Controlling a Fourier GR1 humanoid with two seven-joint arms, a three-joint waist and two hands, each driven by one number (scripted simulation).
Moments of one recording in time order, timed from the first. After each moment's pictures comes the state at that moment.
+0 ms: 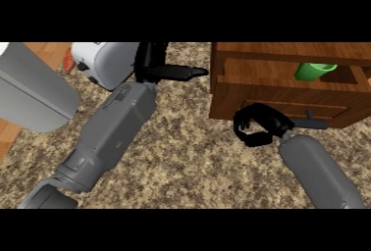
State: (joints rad) left arm -1.04 0.08 -0.22 -0.54 0.67 0.17 -0.56; right arm -0.53 -0.29 0.30 -0.93 0.52 0.27 -0.24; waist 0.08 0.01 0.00
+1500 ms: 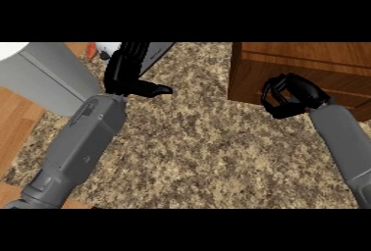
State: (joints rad) left arm -0.84 0.21 -0.25 -0.74 0.69 -0.02 -0.49; right arm -0.74 -0.38 0.04 -0.61 0.30 0.44 -0.42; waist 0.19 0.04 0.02
